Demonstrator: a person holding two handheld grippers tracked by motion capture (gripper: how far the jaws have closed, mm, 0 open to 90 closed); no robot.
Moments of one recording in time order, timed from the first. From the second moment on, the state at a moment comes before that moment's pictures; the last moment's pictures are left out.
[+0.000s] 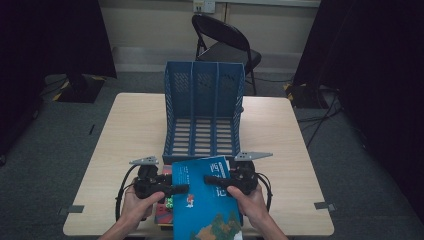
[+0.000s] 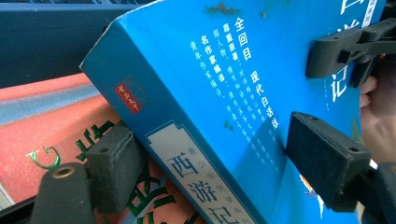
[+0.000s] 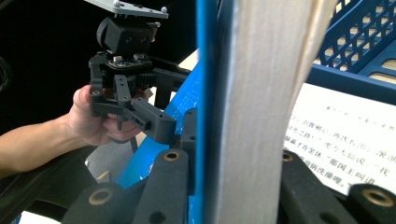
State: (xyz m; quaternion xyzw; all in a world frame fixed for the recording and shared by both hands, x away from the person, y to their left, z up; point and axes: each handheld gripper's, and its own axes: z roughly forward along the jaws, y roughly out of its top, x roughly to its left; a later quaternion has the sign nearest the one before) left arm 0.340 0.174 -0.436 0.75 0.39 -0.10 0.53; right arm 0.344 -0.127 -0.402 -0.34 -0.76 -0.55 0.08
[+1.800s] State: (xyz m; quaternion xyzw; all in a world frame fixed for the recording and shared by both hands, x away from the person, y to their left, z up) left arm 0.351 0.183 -0.304 0.70 0.27 -0.01 0.66; right arm 0.332 -0.135 -0.313 -0.25 -0.70 -0.66 -0.07
